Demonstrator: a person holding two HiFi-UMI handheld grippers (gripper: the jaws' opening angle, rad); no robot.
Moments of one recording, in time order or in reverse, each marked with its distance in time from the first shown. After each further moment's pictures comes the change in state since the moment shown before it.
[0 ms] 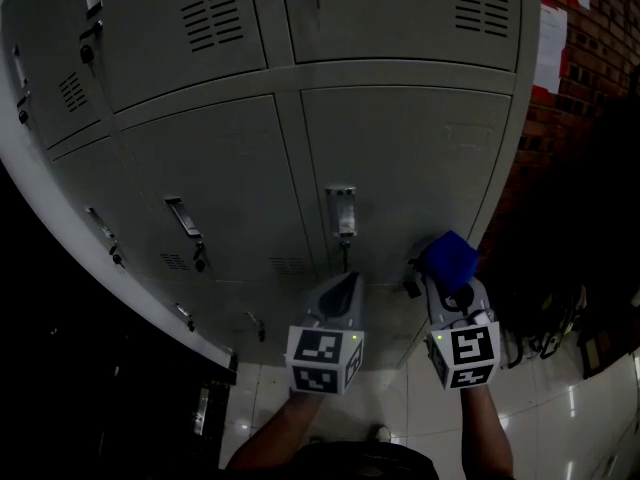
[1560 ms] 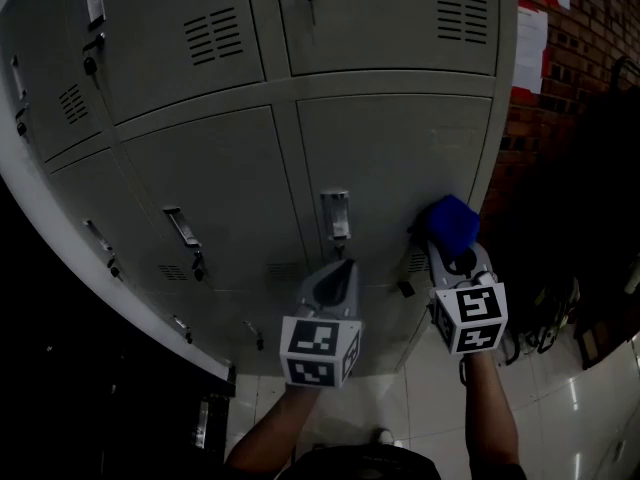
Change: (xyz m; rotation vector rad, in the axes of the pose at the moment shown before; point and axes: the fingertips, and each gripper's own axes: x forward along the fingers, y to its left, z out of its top) left arm -0.008 -0.001 0.042 0.054 -0.065 -0.034; right arm 0.016 -0.031 0.050 0.022 -0.059 -0.079
